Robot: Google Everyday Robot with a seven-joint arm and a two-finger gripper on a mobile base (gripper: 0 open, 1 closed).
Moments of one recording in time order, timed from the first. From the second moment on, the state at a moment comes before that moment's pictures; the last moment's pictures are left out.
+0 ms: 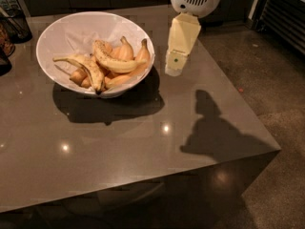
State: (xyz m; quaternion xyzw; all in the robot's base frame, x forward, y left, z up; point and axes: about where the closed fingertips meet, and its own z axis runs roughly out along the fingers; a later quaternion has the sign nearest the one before) arm 0.530 -0.069 1.012 -0.60 0.78 -0.07 0.18
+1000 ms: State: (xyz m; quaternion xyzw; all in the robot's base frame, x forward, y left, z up) arm 0.543 -0.014 1.004 -0.65 0.74 -0.06 0.17
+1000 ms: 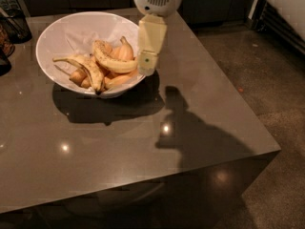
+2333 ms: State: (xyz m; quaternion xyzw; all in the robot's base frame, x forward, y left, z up) arm 0.554 0.039 0.983 -0.68 0.72 0.00 0.16
